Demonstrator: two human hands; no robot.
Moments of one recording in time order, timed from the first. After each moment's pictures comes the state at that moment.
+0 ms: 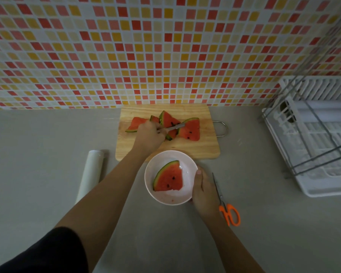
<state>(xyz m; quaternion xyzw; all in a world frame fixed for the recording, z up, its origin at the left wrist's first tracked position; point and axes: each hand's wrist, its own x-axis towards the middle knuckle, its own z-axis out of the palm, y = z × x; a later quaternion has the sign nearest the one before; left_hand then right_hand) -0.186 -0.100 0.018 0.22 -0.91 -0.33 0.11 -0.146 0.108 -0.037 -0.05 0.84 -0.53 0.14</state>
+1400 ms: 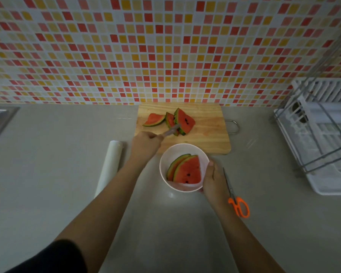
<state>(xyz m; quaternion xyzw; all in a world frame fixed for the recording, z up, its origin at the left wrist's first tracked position) -0.106 -0.092 0.049 0.41 -0.82 -0.40 0.08 -0.140 0.103 -0.026 -0.01 0.85 -0.51 0.09</state>
